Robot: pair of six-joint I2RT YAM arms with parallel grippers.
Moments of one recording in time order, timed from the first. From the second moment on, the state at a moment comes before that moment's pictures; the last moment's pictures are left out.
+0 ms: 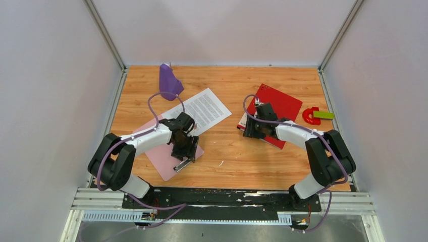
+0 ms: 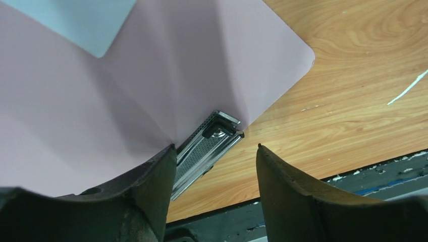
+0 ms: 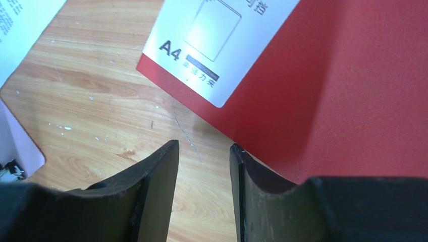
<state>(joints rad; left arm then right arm) -0.56 1.49 0.81 -0.69 0.16 -0.40 0.43 1.57 0.80 -0.18 -0.13 0.48</state>
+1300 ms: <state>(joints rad) -0.67 1.74 0.98 -0.20 0.31 -0.86 0.43 1.40 0.78 -0.19 -0.24 0.46</state>
